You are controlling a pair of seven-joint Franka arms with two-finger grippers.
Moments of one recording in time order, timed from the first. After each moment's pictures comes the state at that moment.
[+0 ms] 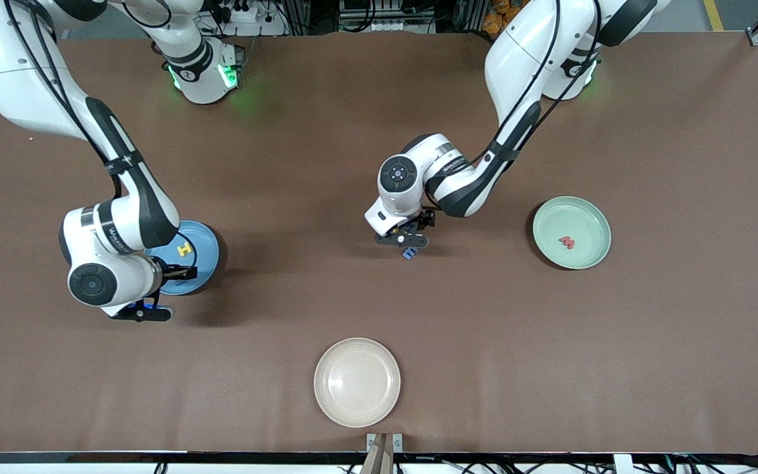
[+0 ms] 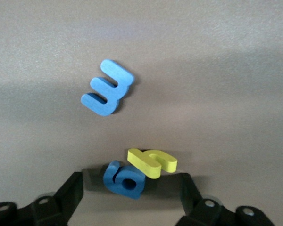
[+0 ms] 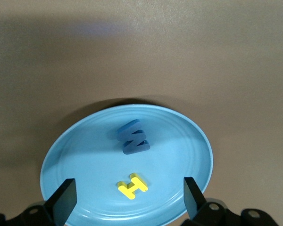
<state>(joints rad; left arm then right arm) -0.57 0.77 -0.28 -1.64 0.23 2.27 -0.83 -0.21 0.68 0.36 -1.60 -0.36 1.87 0.34</state>
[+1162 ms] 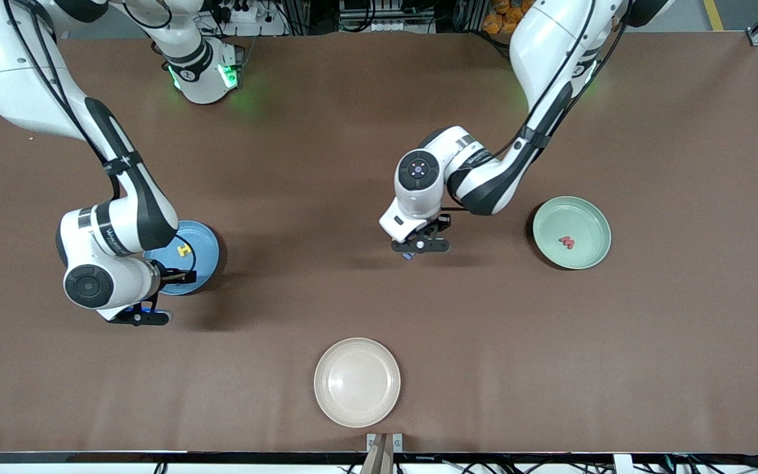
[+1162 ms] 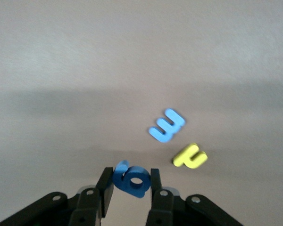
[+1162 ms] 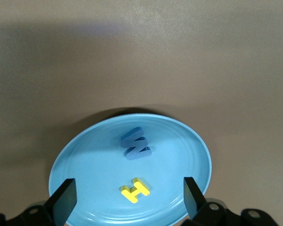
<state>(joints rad) -0.48 0.64 -0.28 -1.65 0.23 2.17 -0.84 -0.20 0.68 0.36 -1.57 -0.36 1.86 0.34</state>
